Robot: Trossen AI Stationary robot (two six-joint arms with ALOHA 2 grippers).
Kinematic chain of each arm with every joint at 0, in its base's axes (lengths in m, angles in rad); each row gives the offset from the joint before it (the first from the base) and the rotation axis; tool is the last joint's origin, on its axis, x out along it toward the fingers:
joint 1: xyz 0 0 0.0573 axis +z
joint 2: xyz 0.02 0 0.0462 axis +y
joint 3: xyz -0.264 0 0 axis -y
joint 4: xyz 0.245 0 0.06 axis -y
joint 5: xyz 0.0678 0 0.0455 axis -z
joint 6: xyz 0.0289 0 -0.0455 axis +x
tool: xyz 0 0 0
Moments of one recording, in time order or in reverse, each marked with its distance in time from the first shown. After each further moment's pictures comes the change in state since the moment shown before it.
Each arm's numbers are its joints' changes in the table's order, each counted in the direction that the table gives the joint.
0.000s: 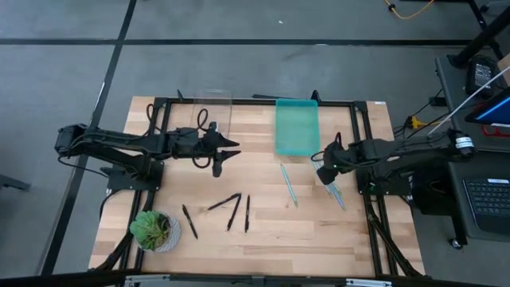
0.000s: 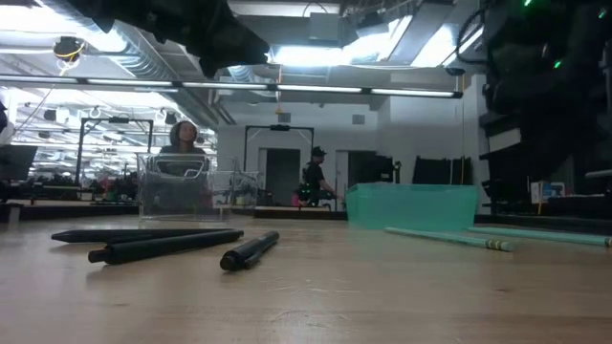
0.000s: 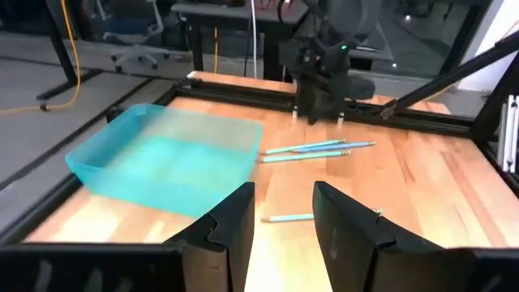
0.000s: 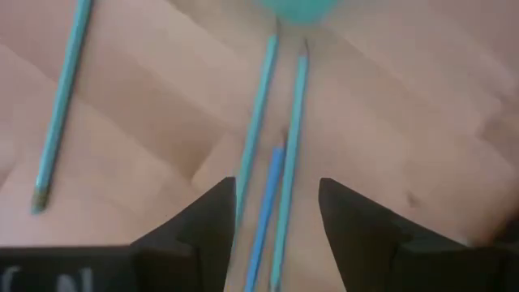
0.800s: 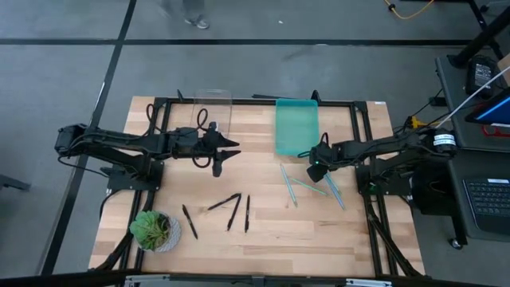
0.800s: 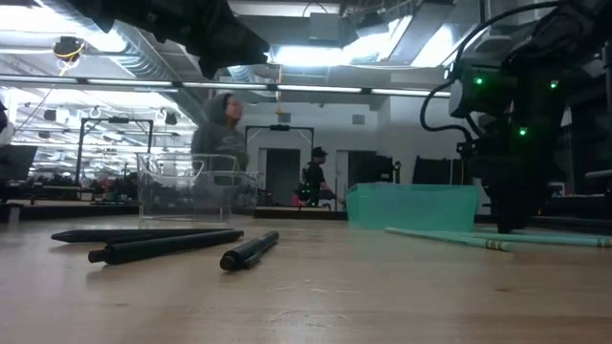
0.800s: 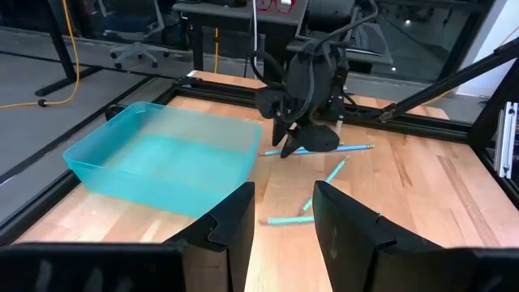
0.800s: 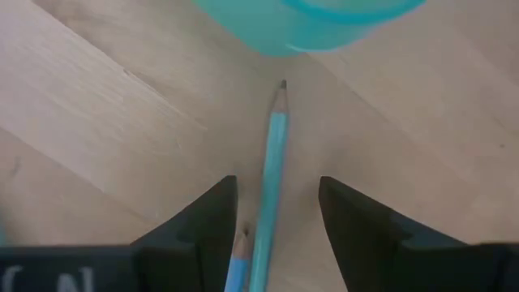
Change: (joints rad) left arm 0.000 0.000 0.000 0.003 0.000 -0.019; right arm -0.149 0.318 -0.108 0.314 0.048 -0.176
